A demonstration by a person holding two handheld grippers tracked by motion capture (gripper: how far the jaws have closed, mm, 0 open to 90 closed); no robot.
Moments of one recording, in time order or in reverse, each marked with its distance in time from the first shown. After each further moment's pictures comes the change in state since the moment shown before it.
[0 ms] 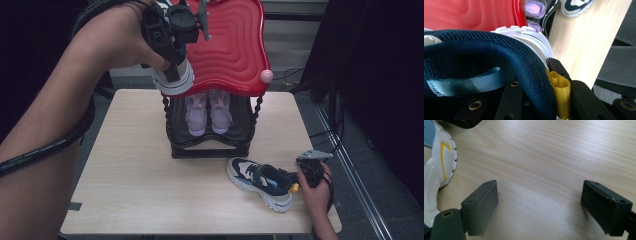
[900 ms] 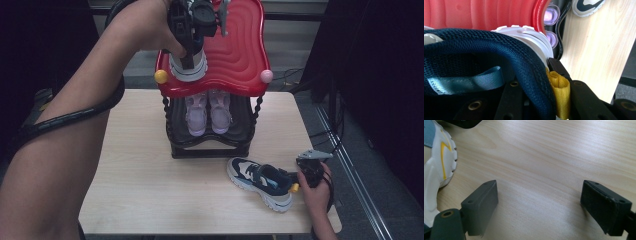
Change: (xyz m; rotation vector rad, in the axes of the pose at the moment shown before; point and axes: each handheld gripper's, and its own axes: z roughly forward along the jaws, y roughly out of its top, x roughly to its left) left arm 0.031 0.035 0.024 0.022 0.032 0.130; right arm 0.000 0.000 0.000 0.001 -0.003 0.000
